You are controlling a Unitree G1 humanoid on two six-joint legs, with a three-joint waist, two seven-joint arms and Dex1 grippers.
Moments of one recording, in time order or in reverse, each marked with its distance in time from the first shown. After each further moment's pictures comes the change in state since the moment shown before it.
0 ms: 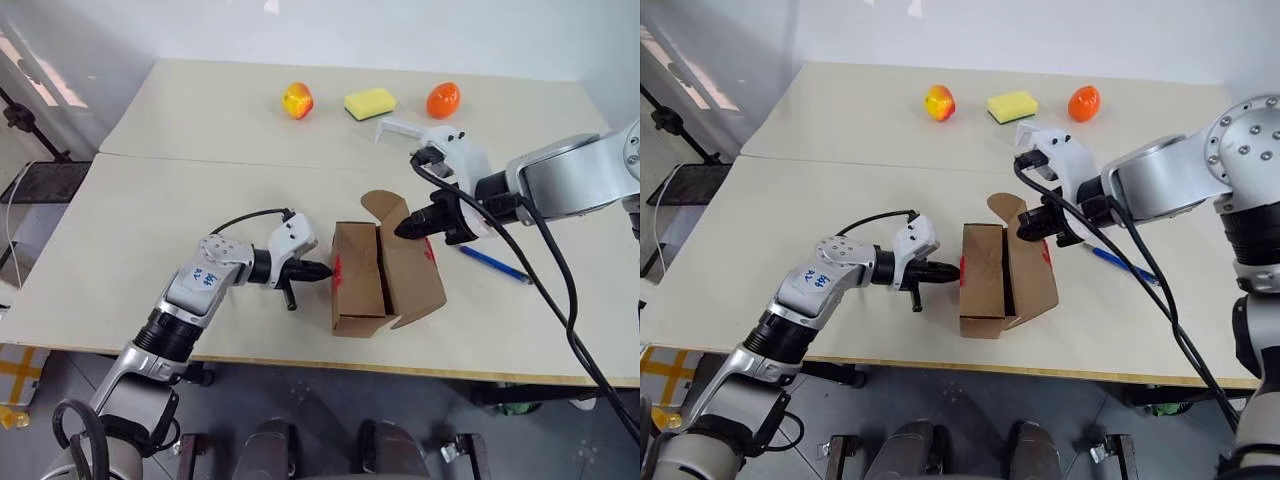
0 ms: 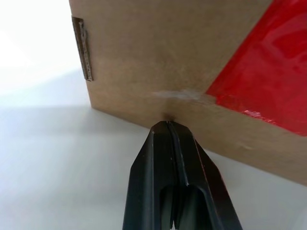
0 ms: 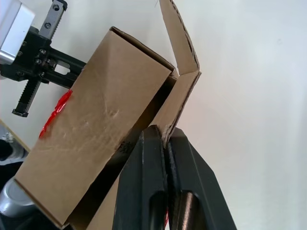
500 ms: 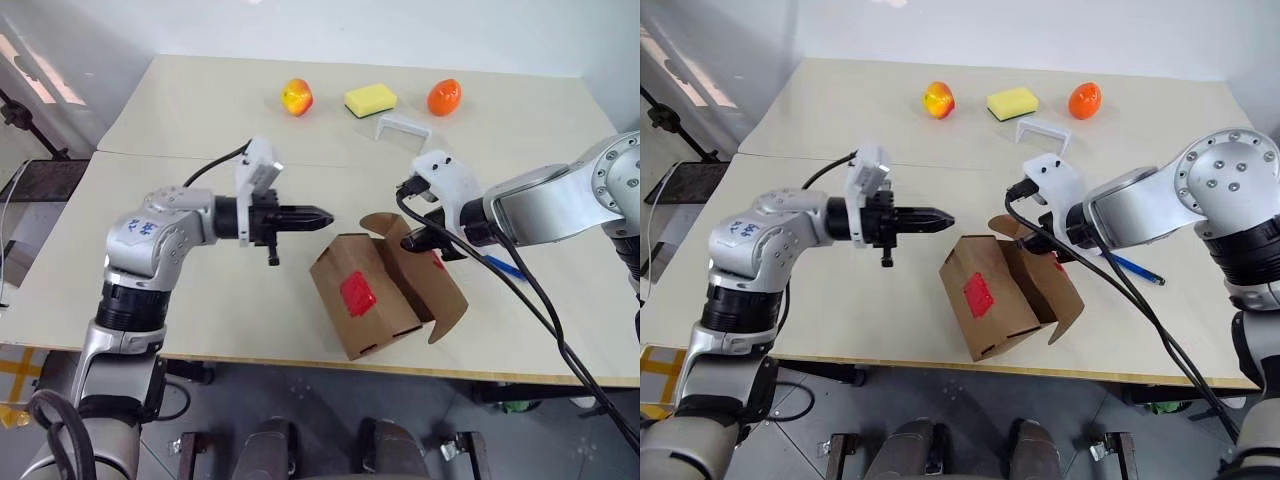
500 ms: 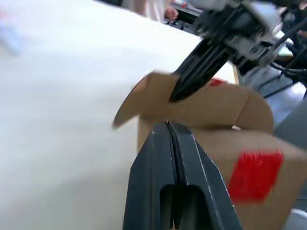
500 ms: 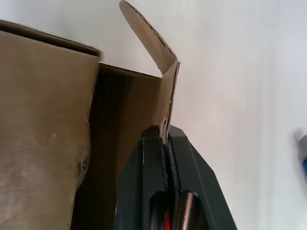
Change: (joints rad) left arm -0.175 0.010 0.184 -0.089 -0.254 0.186 -0.086; right arm 0.047 -0.010 0.069 -0.092 0.002 -0.059 -0.172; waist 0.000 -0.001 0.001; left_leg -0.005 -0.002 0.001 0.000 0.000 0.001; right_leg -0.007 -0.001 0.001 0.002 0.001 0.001
